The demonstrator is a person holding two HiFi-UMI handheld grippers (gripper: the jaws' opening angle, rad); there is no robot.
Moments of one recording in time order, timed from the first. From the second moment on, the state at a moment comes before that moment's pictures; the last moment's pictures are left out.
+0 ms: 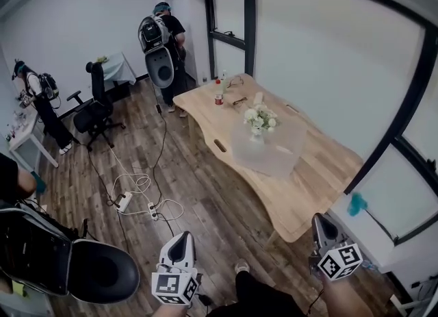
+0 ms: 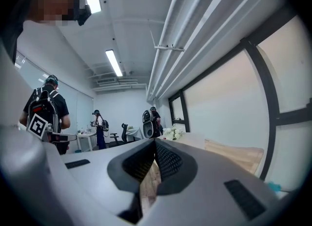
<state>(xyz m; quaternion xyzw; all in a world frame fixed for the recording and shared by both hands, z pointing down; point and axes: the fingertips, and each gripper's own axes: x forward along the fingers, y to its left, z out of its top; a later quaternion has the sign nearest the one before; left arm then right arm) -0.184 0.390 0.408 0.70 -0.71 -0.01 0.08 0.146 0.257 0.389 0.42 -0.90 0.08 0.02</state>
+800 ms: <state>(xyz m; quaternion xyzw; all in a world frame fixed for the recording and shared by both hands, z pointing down) -0.228 0.216 0.387 0.68 -0.73 0.02 0.07 0.094 0.066 0.423 0.39 -0.91 0.13 0.01</state>
